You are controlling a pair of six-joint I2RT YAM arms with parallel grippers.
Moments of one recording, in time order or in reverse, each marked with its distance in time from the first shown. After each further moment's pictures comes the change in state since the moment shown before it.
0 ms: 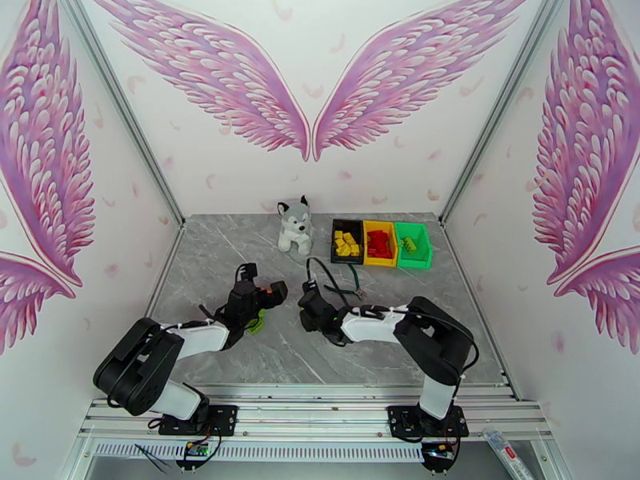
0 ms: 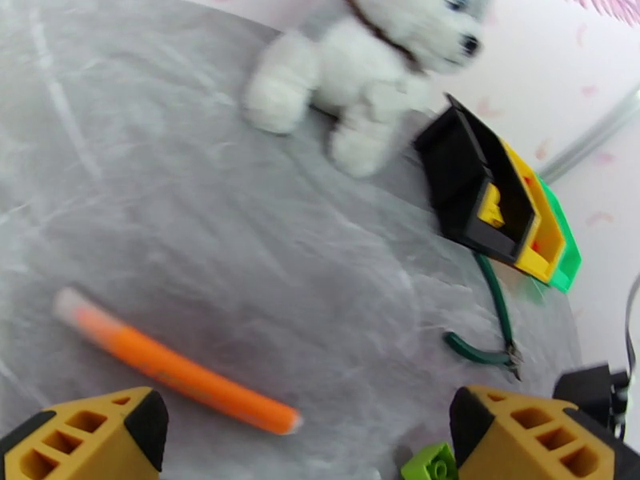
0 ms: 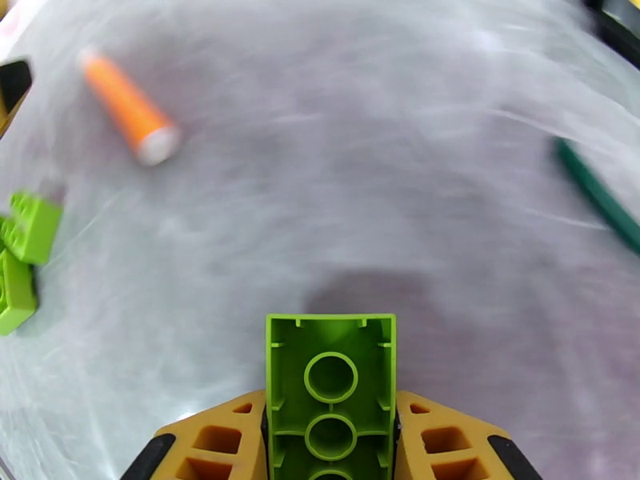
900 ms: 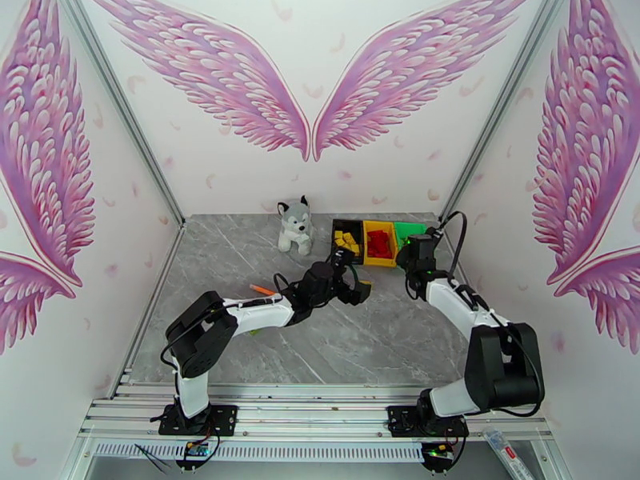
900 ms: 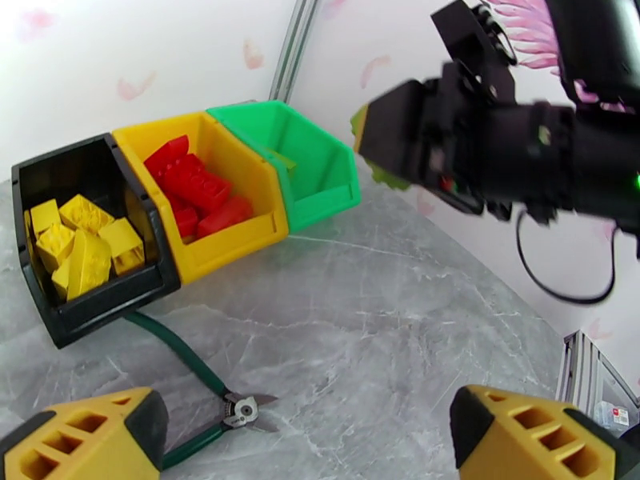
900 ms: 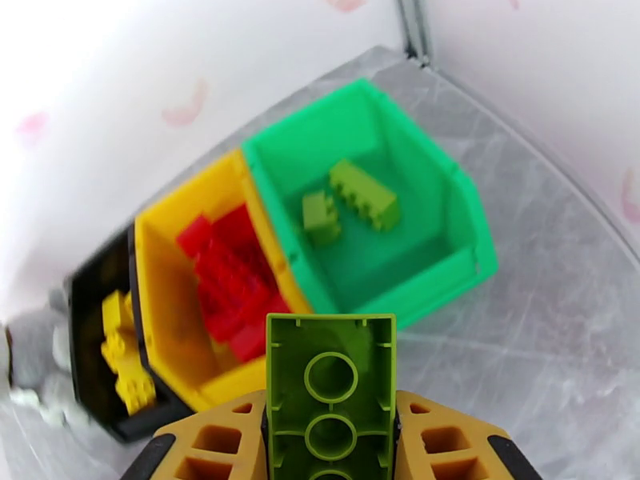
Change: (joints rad) left arm -0.364 0.381 0.665 -0.143 0.097 0.338; right arm -0.813 -0.230 0.142 -0.079 0.048 0.075
